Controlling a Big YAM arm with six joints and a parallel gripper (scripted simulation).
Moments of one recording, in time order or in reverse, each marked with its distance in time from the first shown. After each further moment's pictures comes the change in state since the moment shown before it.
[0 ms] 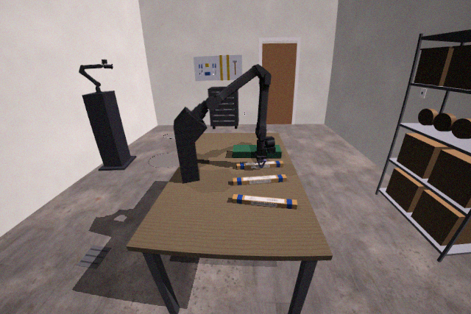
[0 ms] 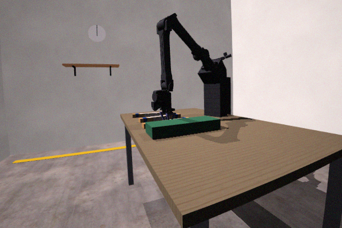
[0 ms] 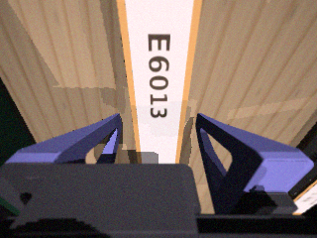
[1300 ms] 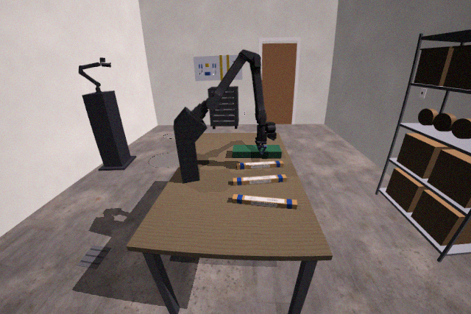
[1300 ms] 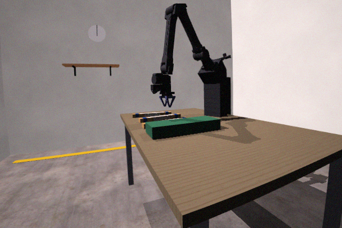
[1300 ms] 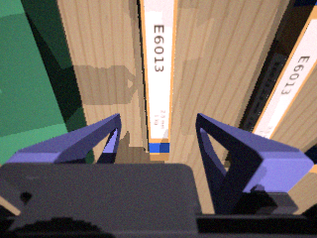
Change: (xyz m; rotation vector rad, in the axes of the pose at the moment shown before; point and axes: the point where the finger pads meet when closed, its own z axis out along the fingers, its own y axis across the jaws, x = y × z) arm 0.000 0.001 -0.110 -0.001 0.000 0.011
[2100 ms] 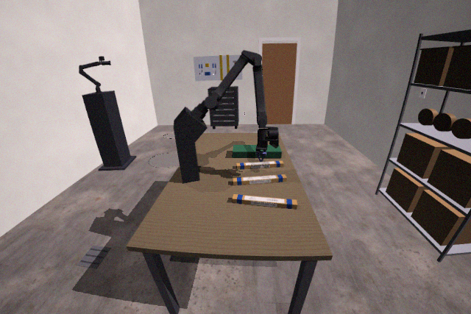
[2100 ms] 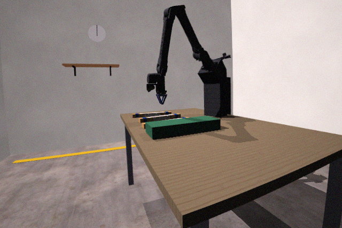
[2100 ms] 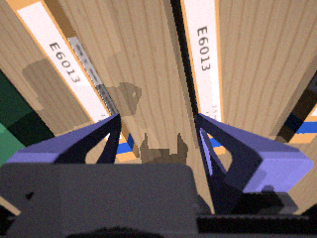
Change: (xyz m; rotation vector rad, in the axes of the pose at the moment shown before) arm 0.015 -0.120 -0.010 -0.006 -0.003 0.275
